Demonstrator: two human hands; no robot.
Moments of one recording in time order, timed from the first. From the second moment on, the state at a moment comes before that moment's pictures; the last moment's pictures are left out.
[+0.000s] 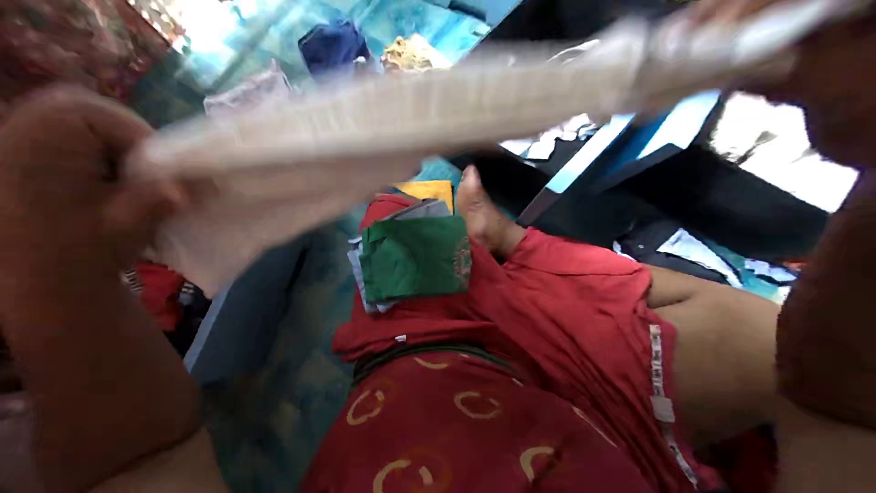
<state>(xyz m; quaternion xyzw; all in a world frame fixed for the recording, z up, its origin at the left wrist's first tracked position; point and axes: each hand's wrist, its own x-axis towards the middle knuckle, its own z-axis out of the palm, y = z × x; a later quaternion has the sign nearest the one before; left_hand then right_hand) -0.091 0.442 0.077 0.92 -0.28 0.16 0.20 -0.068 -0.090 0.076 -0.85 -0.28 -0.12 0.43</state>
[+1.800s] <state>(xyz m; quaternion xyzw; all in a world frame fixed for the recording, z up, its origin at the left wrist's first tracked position) -0.069 0.276 0.047 0.90 -0.32 0.07 0.27 -0.097 -0.007 0.100 -0.90 -0.33 -0.20 0.22</state>
